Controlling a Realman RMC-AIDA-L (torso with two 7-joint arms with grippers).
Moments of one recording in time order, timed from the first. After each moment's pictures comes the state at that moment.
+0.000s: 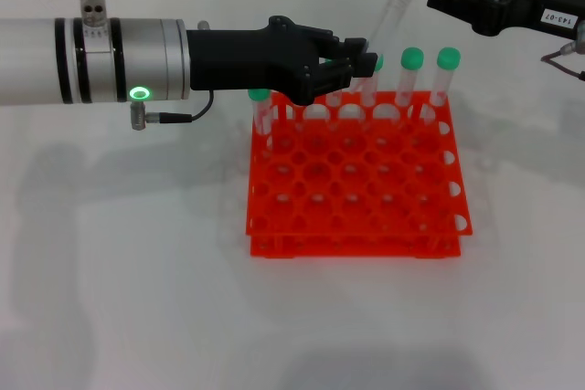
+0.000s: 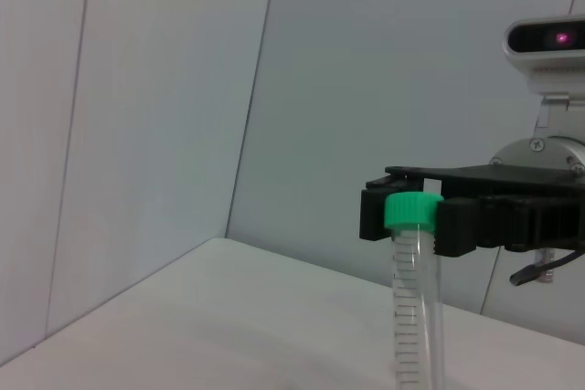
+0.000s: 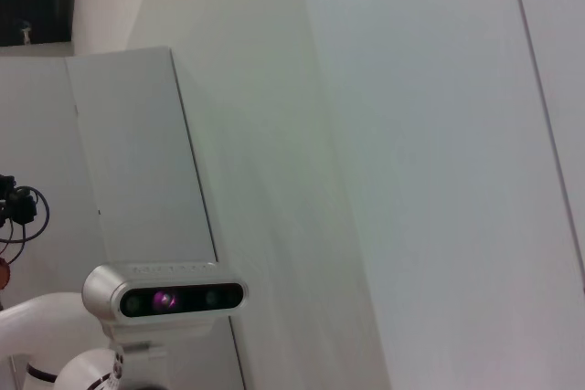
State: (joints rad) left arm -0.79 -2.08 0.91 0.51 1.77 1.44 -1.43; right arm 0.56 2.02 -1.04 -0.79 -1.38 -1.44 1.49
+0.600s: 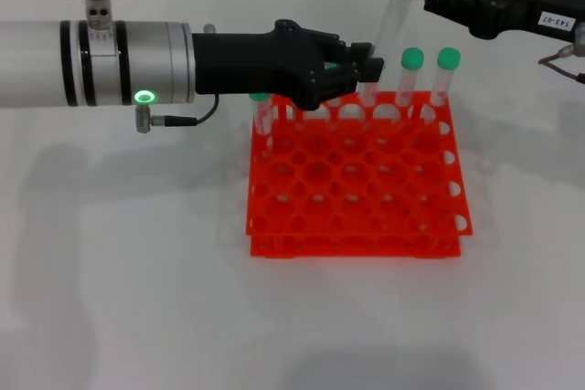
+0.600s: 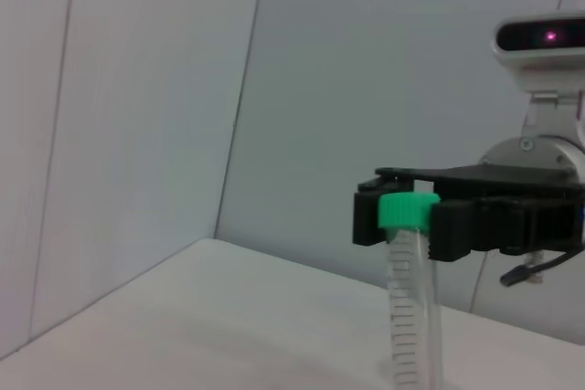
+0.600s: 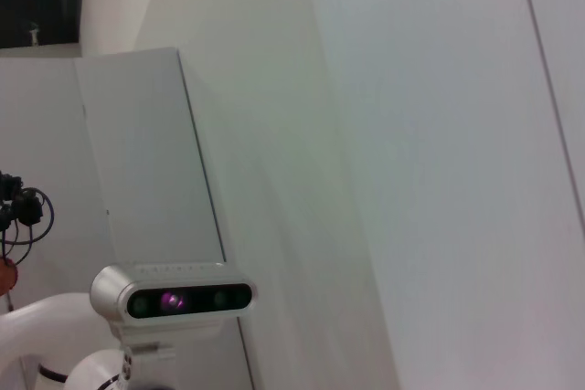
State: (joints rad) left arm -0.79 -2.08 0.93 0.50 1.76 1.44 -1.42; right arm 0.56 2.02 -1.04 -0.79 -1.38 -1.45 1.49
